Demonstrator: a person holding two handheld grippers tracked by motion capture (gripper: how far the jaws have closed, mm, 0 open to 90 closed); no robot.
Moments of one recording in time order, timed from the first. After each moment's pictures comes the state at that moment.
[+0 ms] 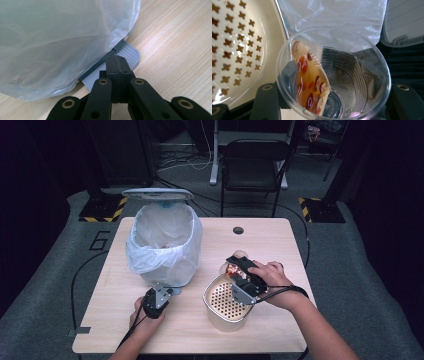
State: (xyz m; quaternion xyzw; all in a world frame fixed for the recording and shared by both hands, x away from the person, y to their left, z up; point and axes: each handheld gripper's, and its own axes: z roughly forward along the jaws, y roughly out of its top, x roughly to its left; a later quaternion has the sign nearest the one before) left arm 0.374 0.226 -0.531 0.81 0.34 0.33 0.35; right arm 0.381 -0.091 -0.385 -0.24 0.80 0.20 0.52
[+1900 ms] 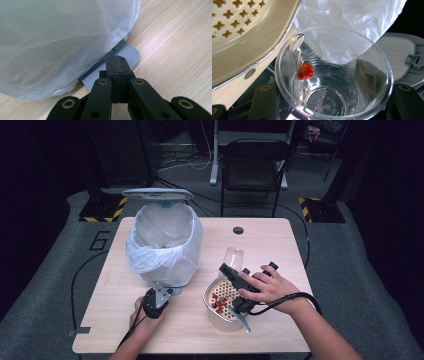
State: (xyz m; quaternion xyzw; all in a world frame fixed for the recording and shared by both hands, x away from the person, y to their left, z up) left arm 0.374 0.226 -0.531 0.81 0.34 0.33 0.35; right arm 0.357 -0.082 -0.409 -0.44 0.64 0.01 0.63
